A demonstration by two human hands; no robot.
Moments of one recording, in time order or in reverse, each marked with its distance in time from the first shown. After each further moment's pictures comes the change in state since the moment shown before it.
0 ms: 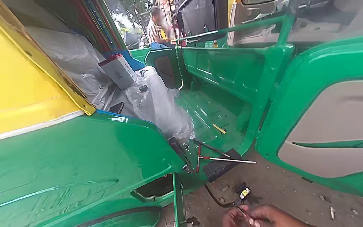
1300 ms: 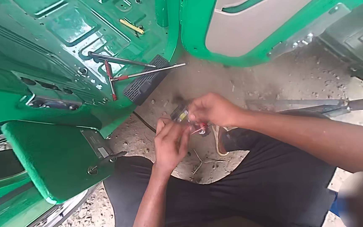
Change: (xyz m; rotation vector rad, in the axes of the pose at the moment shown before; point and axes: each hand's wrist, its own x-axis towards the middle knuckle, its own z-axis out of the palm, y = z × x) left_hand -0.022 0.023 0.003 1.064 -0.164 0.780; right_hand -0.045 -0.035 0.022 0.299 0.444 0.114
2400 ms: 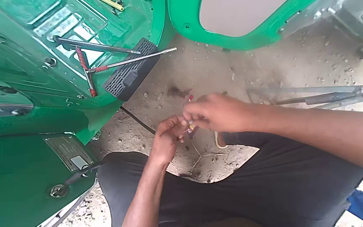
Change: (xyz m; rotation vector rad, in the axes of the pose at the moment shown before) left_hand 0.007 -0.012 0.024 -0.911 -0.333 -0.805; right_hand -0.006 0.016 -0.012 -0.696 -0.142 -0.321
